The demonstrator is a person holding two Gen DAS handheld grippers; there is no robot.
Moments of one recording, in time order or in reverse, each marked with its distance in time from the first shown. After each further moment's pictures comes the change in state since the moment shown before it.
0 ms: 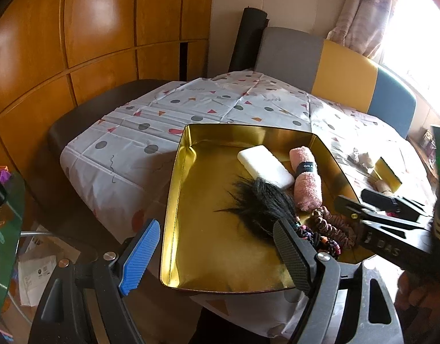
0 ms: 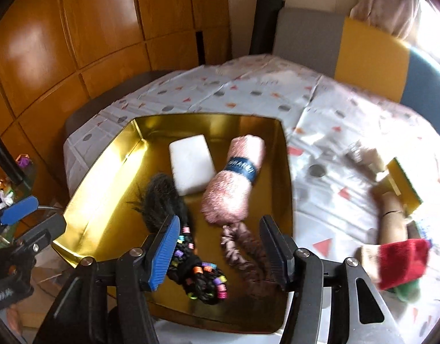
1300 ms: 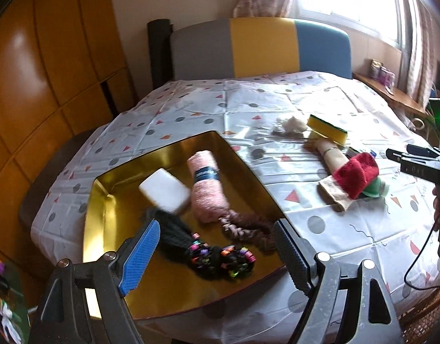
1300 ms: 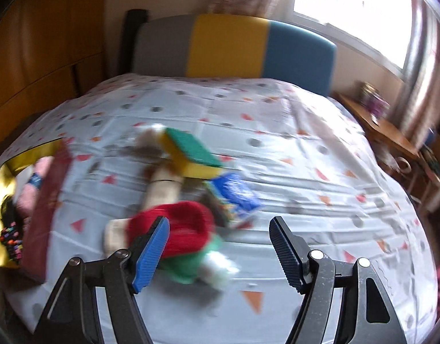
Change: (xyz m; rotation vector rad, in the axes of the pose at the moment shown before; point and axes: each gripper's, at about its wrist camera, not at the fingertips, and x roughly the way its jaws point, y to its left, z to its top) left arm -0.008 -0.152 0.001 0.413 -0.028 -0.112; right arm -0.092 -0.253 -0.078 0.298 -0.054 -0.458
